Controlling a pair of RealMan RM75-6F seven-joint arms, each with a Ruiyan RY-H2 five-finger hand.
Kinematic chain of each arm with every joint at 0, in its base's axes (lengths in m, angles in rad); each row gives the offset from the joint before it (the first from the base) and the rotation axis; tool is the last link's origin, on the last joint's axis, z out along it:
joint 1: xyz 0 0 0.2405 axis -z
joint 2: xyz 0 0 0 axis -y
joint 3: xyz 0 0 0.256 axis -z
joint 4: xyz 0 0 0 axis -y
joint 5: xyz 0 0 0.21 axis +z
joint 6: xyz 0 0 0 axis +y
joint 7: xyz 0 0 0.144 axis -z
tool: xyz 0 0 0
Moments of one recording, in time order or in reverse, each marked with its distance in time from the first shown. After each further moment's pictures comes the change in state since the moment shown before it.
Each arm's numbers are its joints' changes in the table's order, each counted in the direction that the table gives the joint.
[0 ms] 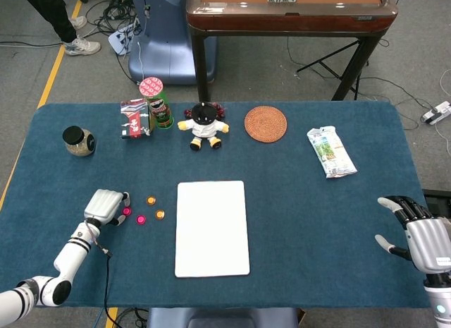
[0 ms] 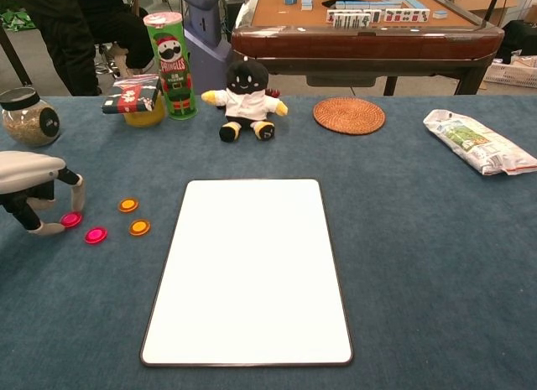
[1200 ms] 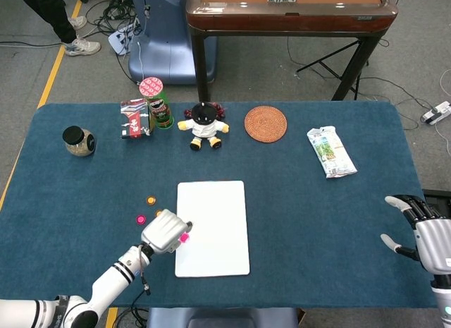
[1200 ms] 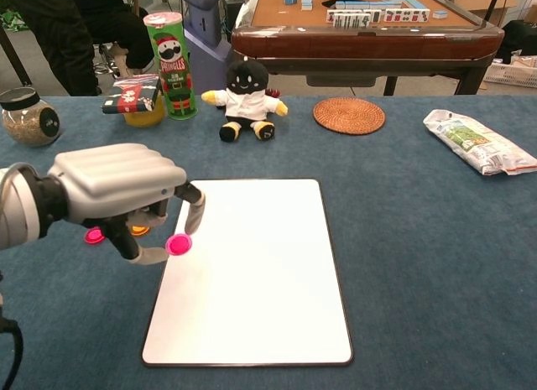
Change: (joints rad) left arm 0.117 -0.002 -0.033 0.554 0.018 0.118 -0.496; right arm 0.010 -0.020 -0.006 -0.006 0.009 0.017 -0.057
